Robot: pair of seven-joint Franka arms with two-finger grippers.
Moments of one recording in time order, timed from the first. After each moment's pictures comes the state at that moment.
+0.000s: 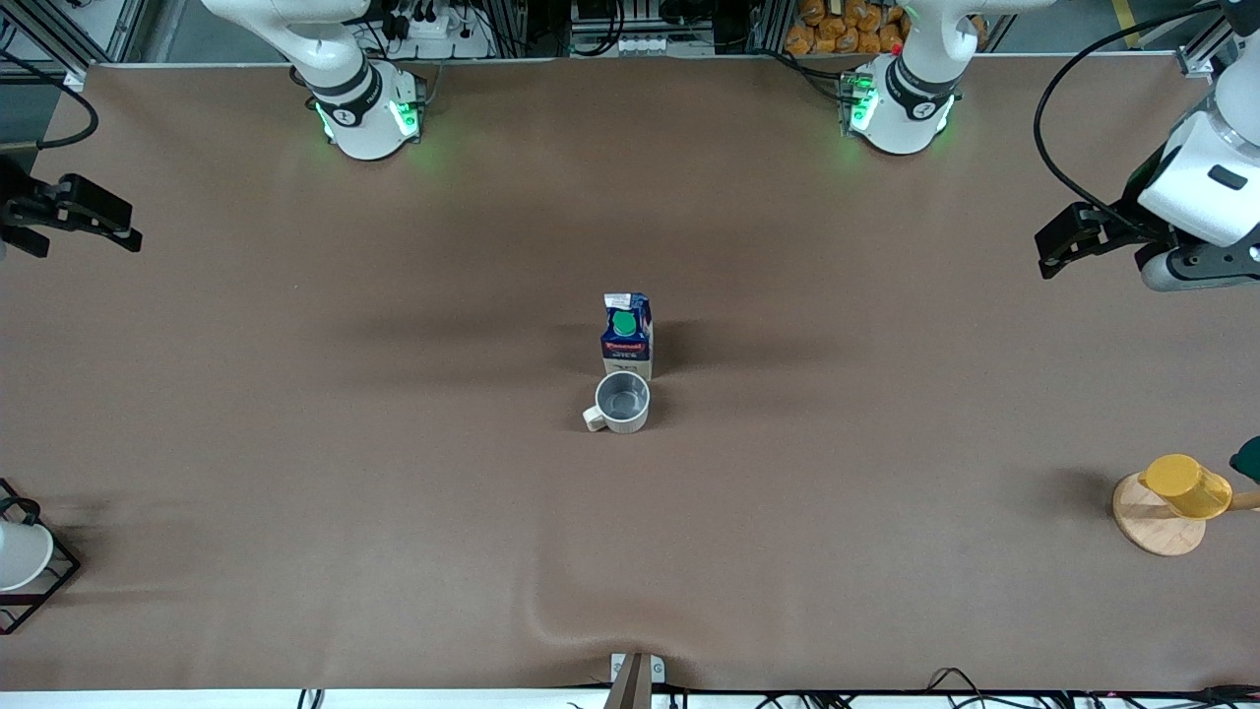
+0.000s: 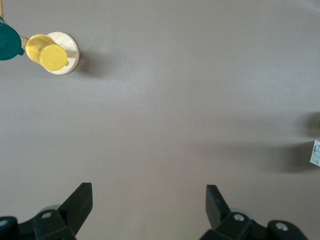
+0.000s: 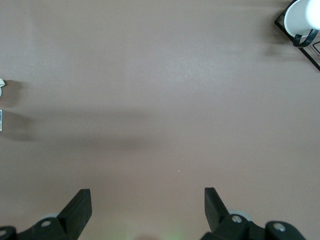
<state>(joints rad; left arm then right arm) -0.03 0.04 -0.13 -1.49 0.08 1.54 -0.20 0.00 0.00 -0.03 -1.49 -0.01 1.45 -0.09</state>
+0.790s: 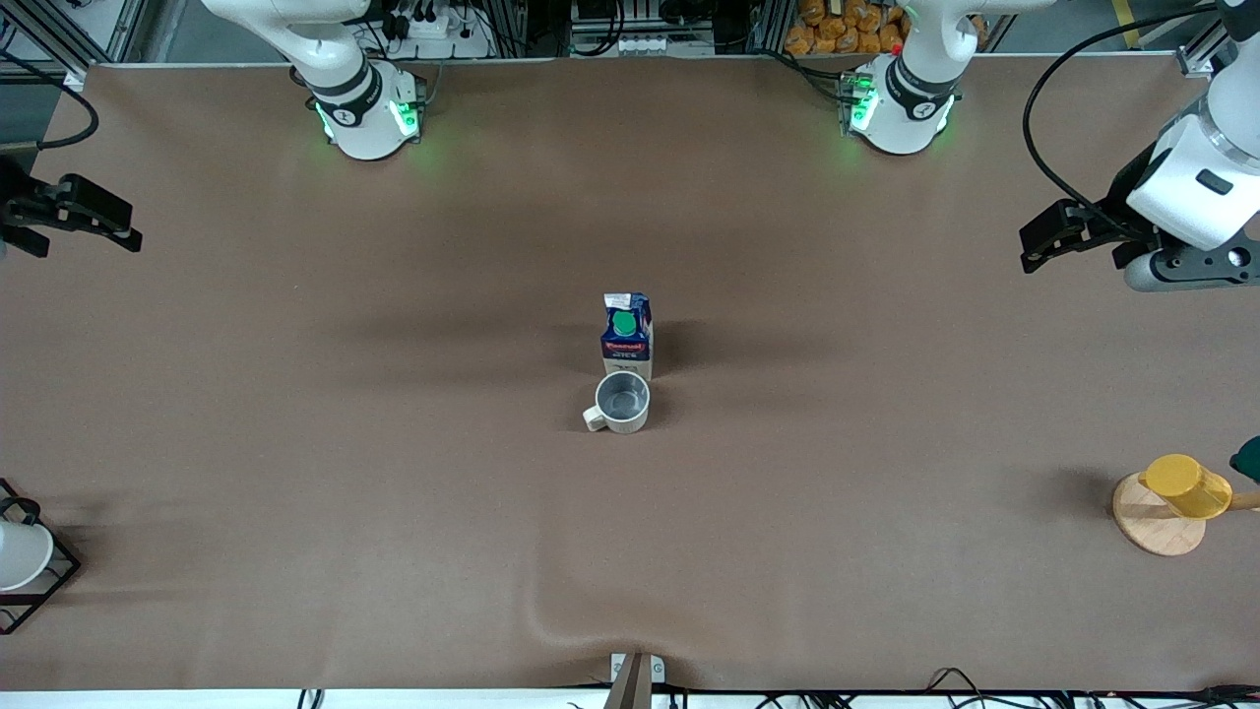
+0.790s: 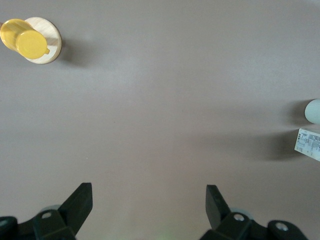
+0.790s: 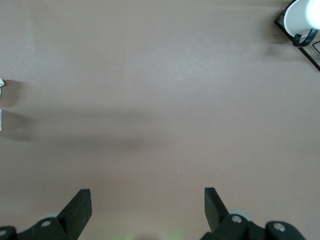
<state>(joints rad) -0.03 0.04 -0.13 -1.49 0.02 1.51 -0.20 0.00 0.00 -0.03 -1.49 -0.01 1.45 -0.09</state>
